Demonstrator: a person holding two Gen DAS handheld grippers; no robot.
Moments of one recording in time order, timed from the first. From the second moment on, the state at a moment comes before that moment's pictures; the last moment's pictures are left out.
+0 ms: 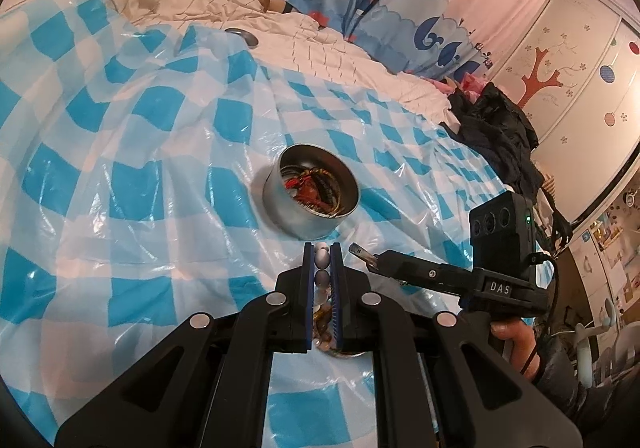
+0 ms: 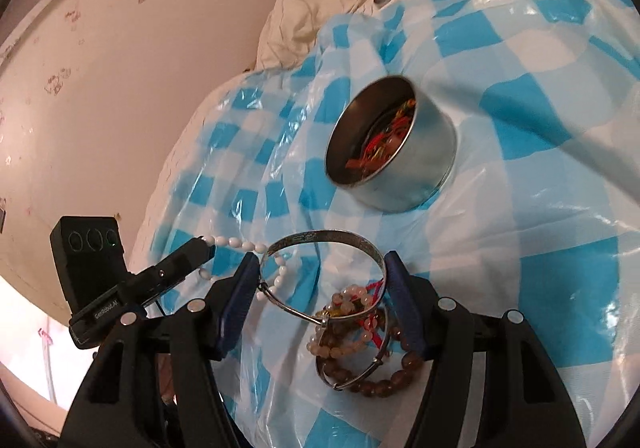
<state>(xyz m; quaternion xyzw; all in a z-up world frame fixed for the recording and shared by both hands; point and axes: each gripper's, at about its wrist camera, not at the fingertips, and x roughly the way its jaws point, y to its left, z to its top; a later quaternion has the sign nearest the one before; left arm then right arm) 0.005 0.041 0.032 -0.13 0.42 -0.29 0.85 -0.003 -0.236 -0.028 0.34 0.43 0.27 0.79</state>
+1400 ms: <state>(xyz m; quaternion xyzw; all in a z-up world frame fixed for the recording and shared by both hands) 0.065 0.032 0.027 -0.20 0.43 -0.15 0.87 0.066 -0.196 0.006 0.09 0.38 0.14 0.91</state>
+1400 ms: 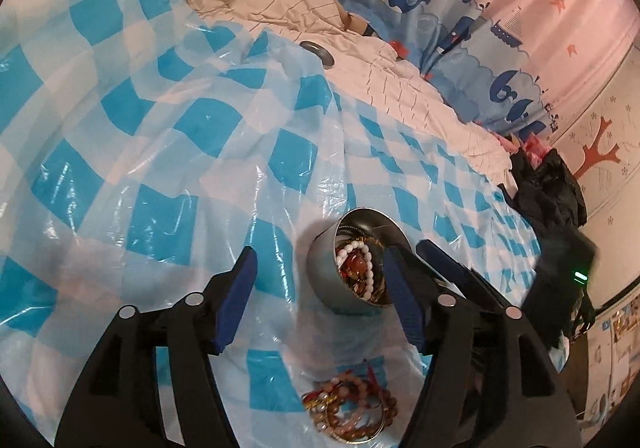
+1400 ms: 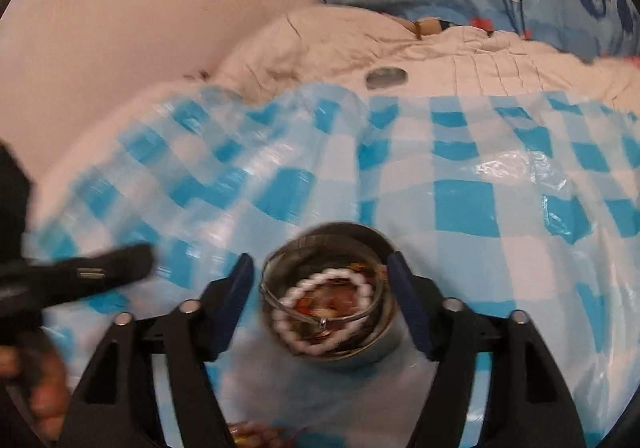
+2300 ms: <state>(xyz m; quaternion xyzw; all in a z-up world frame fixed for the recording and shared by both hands) 0.016 -0.009 0.030 0.01 0.39 -0.08 0.92 -0.023 -0.238 -0.018 0.19 0.43 0.14 0.87</state>
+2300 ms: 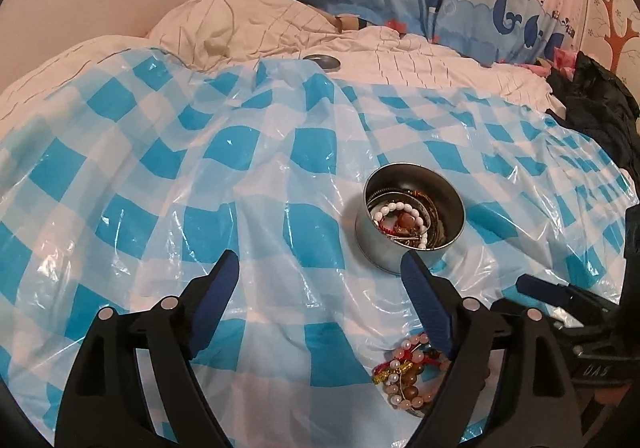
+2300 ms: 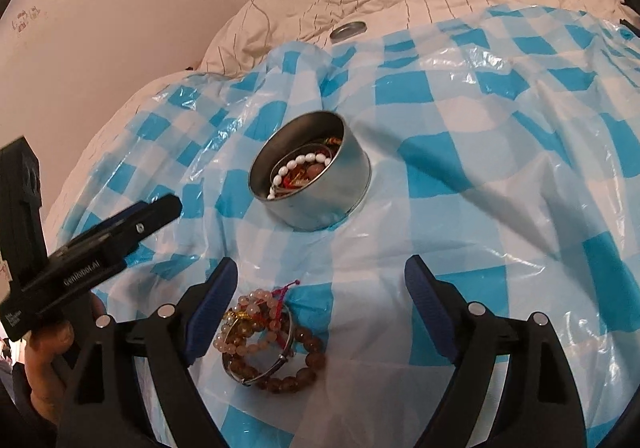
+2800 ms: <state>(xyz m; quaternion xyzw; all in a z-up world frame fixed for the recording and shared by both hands) 0.017 -0.008 0.028 0.01 0.39 -0.09 0.91 -0.025 -0.242 -0.013 0.19 0.42 0.13 0.88</state>
